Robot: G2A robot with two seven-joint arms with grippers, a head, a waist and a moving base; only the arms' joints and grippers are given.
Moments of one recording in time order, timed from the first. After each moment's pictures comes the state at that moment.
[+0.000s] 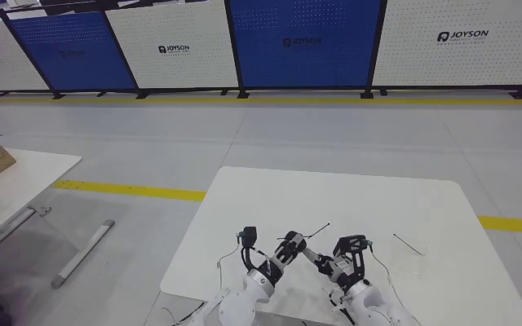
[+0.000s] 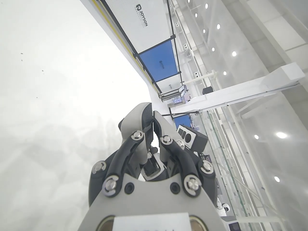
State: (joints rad) left arm 1.64 -1.26 -1.08 -1.82 0.08 0.02 0.03; right arm -1.49 -1.33 1.08 -1.57 -0.90 -0.15 0.17
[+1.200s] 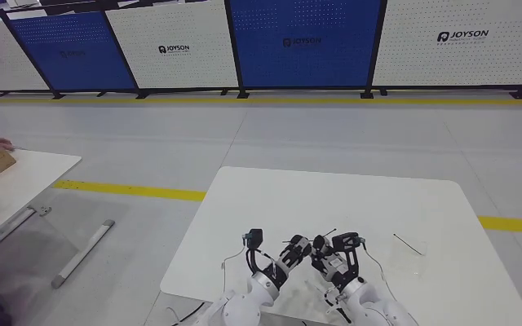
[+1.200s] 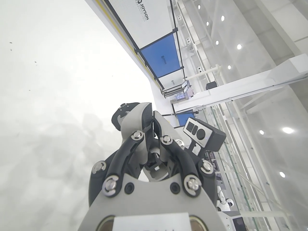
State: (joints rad) left arm 1.62 -1.26 -1.04 -1.81 0.12 0.04 0.03; right arm -1.47 -1.34 1.05 -1.57 -0.90 -0.21 0.16
